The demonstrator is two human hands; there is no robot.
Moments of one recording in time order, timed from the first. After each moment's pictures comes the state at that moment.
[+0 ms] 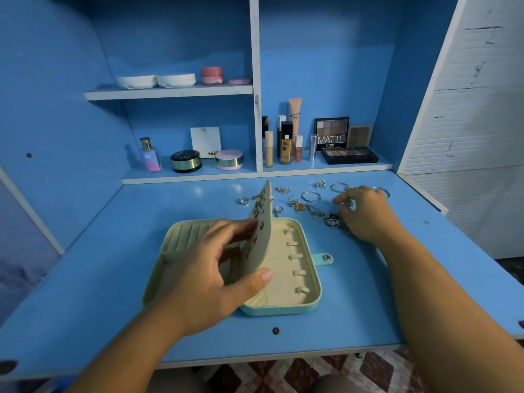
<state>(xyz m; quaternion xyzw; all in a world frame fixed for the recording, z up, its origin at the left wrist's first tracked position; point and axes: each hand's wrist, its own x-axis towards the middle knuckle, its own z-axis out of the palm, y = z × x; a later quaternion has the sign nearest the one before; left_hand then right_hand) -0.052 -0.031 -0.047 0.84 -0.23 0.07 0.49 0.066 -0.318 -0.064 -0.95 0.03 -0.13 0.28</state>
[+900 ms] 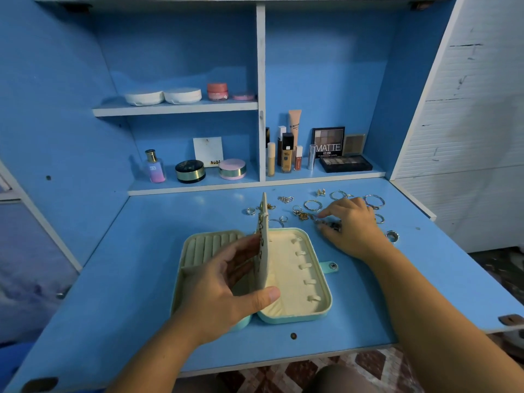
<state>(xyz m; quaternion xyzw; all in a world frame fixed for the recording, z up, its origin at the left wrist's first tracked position) -0.047 -0.013 -0.054 0.75 -0.16 -0.03 0.63 0.054 -0.293 -0.066 -0.96 -0.08 -0.22 0.17</state>
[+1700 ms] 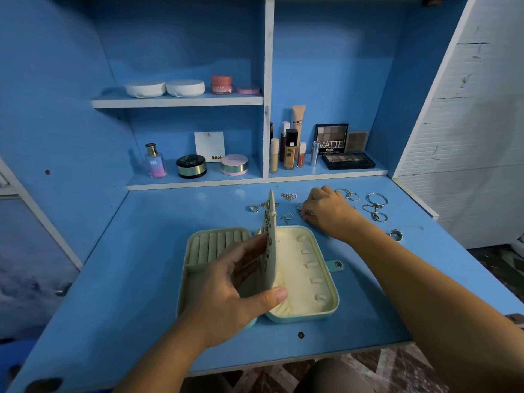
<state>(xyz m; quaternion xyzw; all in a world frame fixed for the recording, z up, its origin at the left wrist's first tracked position) -0.049 -0.009 -0.052 0.77 -0.17 -0.04 0.61 0.093 -0.256 -0.044 -0.98 -0.17 -0.10 -0.01</state>
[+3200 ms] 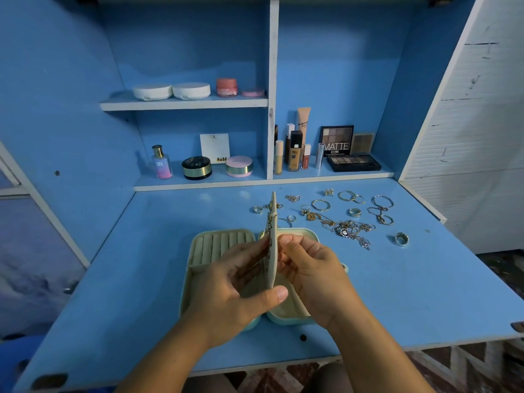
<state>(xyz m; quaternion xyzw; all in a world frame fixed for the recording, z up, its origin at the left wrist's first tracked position) -0.050 -0.011 -0.052 0.75 -0.18 -0.01 0.64 -0.039 -0.167 -0.038 -0.53 0.03 0.03 0.85</state>
